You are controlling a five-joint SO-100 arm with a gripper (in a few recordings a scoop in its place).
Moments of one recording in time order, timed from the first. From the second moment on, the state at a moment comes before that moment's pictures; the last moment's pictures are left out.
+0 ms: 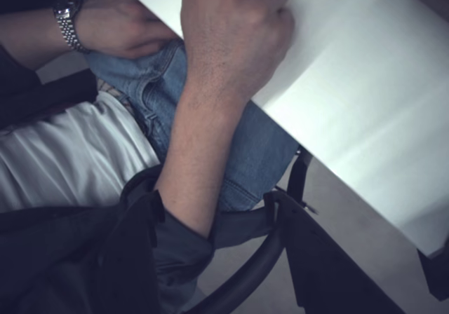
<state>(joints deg) -98.3 117.6 81.0 95.0 -29.7</state>
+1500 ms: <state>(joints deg) -97.5 118.2 82.1 95.4 -29.4</state>
